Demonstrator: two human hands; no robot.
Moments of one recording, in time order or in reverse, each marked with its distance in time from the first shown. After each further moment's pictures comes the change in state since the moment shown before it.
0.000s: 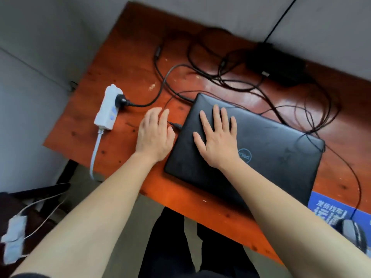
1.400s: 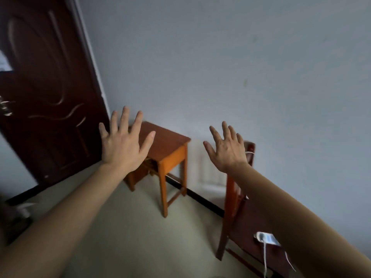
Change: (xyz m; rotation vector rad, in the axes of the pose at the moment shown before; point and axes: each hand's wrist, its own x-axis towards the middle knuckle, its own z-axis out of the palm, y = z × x) left_hand -1.075 -0.110 -0.366 0.748 0.708 -1.789; right_hand -0.684 -0.773 -0.154 0.097 0.153 -1.782
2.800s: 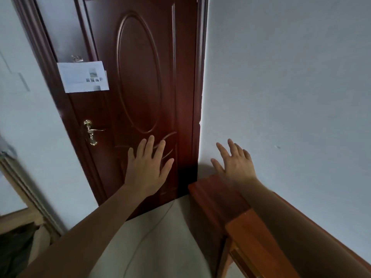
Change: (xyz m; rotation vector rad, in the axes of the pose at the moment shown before) left_hand 0.444 -0.719 0.453 0.149 -0.236 -0.289; right_hand 0.758 -0.659 0.379 0.095 -0.073 -0.406
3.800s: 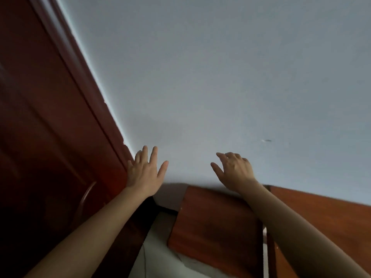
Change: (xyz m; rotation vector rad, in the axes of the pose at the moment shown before) left_hand 0.477 0.069 0.329 -0.187 -0.262 0.545; right_hand 0.292 0.120 0.183 -0.028 -0.175 0.708
